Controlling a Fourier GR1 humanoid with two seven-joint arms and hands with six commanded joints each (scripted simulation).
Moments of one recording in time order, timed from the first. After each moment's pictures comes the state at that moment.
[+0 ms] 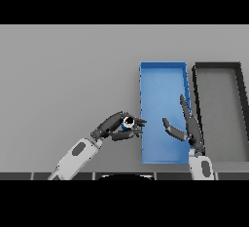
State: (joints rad) left arm -0.26 0.14 -0.62 -1.59 0.10 -0.11 -0.03; right arm 0.15 -0.14 0.10 -1.75 0.17 0.05 -0.08
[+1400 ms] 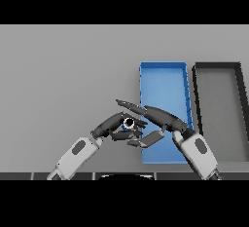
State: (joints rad) left arm -0.28 0.15 -0.62 -1.57 0.12 -0.17 -0.05; right arm -0.33 -0.29 0.36 -1.95 -0.29 0.51 0.35
